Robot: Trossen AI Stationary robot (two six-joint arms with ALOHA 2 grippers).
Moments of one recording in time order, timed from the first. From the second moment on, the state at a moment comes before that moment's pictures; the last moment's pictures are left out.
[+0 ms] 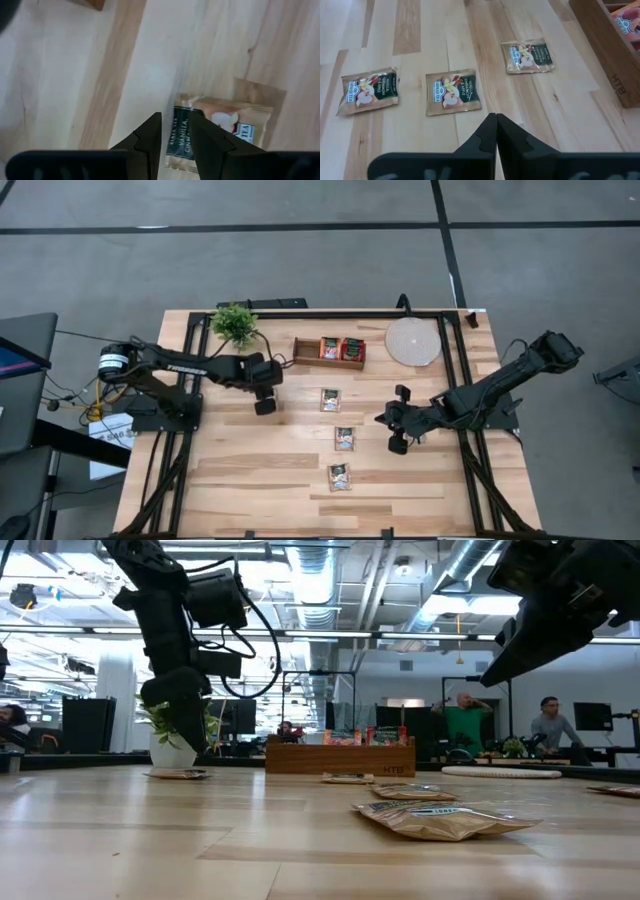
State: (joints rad) left arm 0.16 1.46 0.75 -0.48 -0.22 -0.06; right arm 0.43 1.17 0.58 -0.24 0.42 0.39
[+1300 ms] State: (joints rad) left arm 0.26 1.57 0.75 -0.48 -0.09 -0.03; right arm 0.43 1.17 0.58 -0.19 0.42 0.39
